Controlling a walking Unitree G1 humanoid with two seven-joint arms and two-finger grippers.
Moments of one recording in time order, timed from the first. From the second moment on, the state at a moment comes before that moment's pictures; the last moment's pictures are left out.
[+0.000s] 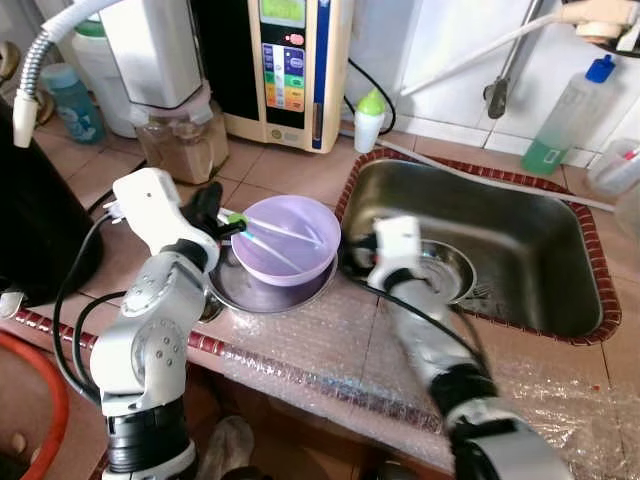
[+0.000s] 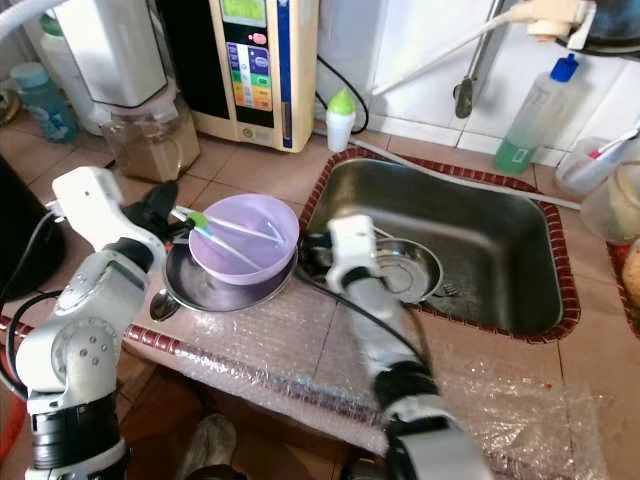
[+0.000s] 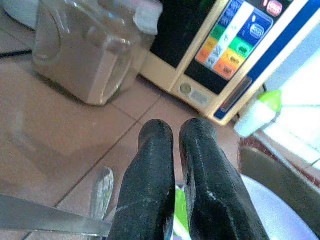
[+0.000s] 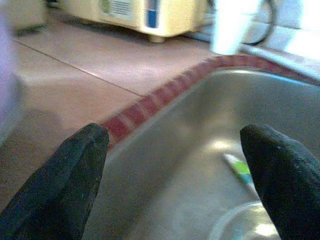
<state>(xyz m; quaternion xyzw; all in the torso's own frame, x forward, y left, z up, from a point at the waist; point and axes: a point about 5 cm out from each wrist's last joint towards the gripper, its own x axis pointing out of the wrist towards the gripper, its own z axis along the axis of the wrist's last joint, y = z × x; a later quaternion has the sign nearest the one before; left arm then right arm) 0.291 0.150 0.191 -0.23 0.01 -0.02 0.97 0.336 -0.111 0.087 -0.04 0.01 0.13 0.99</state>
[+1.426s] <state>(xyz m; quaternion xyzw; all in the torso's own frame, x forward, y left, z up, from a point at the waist) 0.251 0.148 0.171 -0.05 -0.09 -0.07 0.99 0.288 -0.156 0.102 -0.06 -0.03 0.08 0.99</state>
